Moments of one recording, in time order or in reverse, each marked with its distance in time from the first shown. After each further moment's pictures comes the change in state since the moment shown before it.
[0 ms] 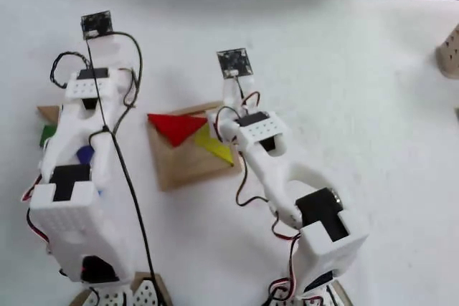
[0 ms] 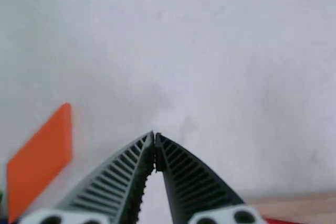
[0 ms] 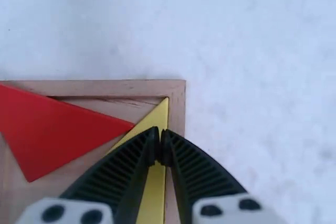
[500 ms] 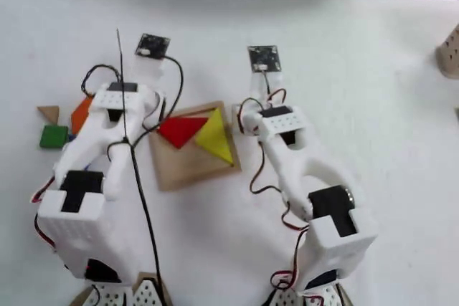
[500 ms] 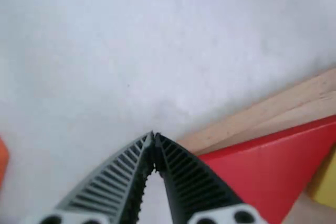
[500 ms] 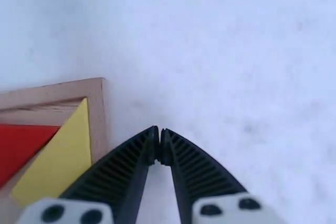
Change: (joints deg) left arm 7.7 -4.3 11.1 1.2 -16.9; right arm 8.6 0.0 -0.2 2.9 0.0
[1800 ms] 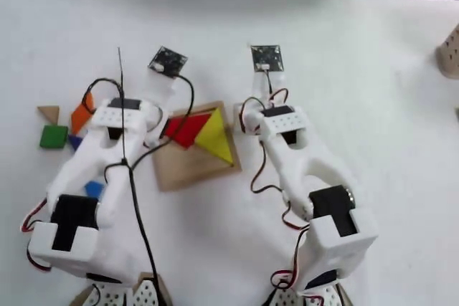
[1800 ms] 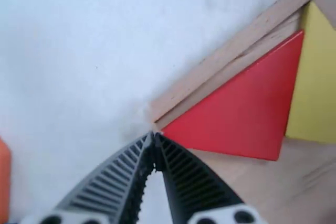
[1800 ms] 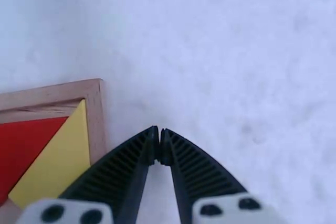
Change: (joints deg) left arm 2.6 -12.9 13.9 -2.3 -10.2; right arm 0.1 0.0 0.0 0.0 -0.2
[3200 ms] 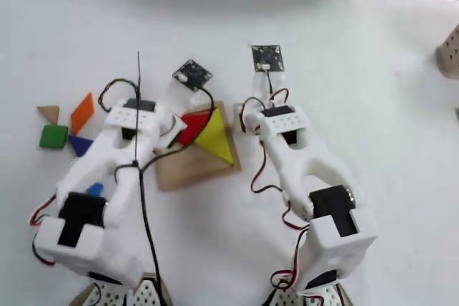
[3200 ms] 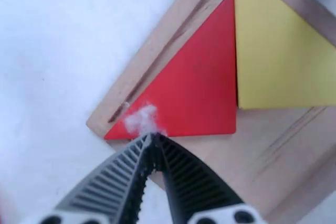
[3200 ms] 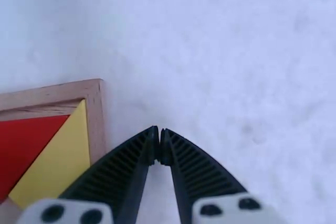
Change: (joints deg) left arm 5.0 1.1 -0.6 4.8 -7.5; right arm 0.0 0.0 0.0 0.0 0.0
